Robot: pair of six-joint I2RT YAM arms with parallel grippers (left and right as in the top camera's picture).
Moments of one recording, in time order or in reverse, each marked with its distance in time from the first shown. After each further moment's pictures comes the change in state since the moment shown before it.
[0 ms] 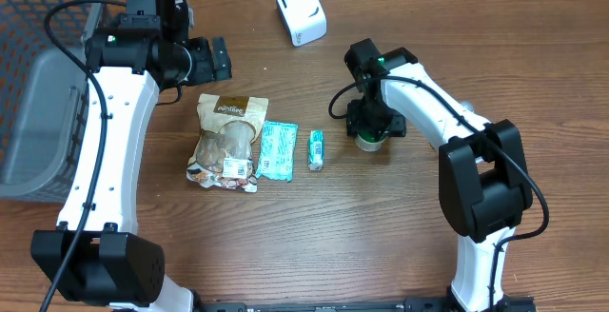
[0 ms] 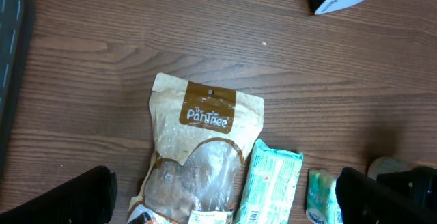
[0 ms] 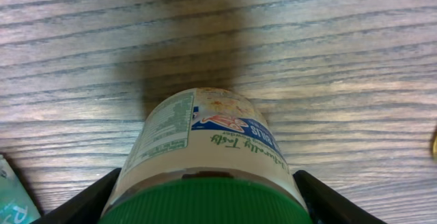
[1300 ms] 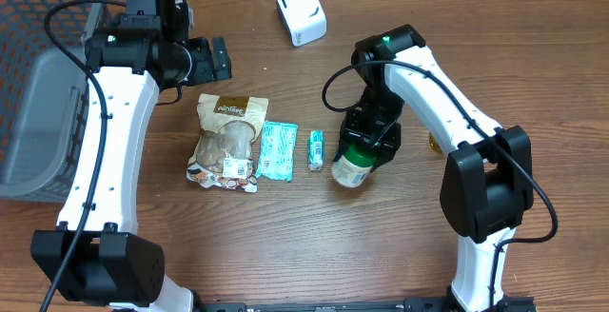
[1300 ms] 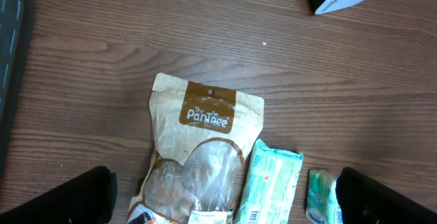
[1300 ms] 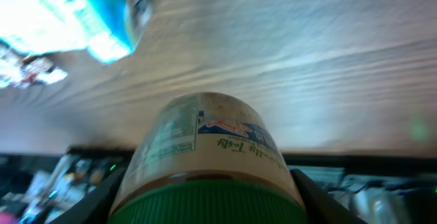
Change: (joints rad) left arm 0.000 0.000 0.000 0.000 0.000 0.000; right arm -0.002 -0.003 0.189 -0.533 -0.531 0.108
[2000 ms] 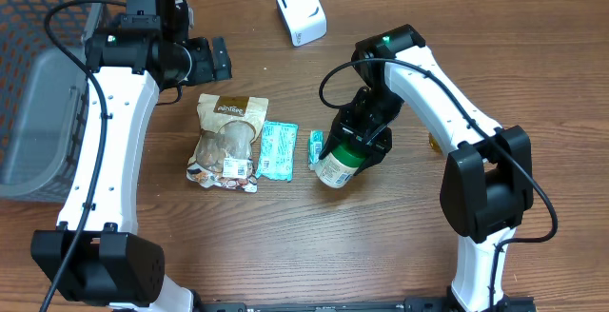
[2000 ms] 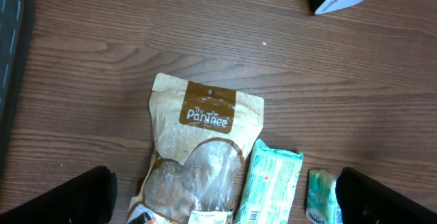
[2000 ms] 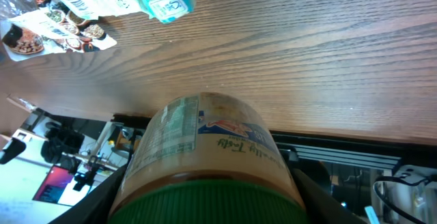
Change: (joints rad) left arm 0.000 0.000 0.000 0.000 0.000 0.000; right arm 0.000 0.000 0.000 0.000 -0.159 0.000
